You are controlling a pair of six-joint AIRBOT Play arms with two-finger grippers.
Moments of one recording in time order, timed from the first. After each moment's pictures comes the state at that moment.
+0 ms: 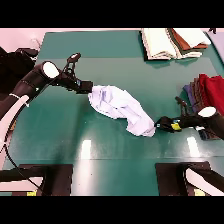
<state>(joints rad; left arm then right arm) -0.31 -1.42 1.30 1.10 -0.97 -1.51 -0.13 -1.06 0.51 -0.88 1.07 1.29</state>
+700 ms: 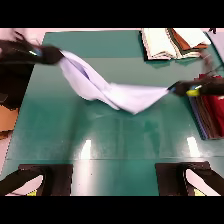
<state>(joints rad) -0.18 -1.06 1.53 1.23 -1.02 -1.51 -0.14 -0.92 1.07 -0.96 1.15 1.27</state>
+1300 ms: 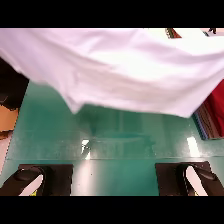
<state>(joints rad) -0.15 -0.81 1.83 1.28 -1.15 -1.51 -0.40 -0.71 1.53 -0.97 1.33 1.30</state>
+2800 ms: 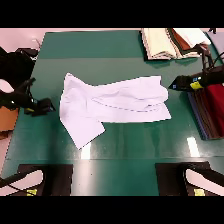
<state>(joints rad) 0.24 -1.22 0.91 1.20 -1.18 -1.45 -0.10 -1.15 1.21 -1.14 1.28 1.40</state>
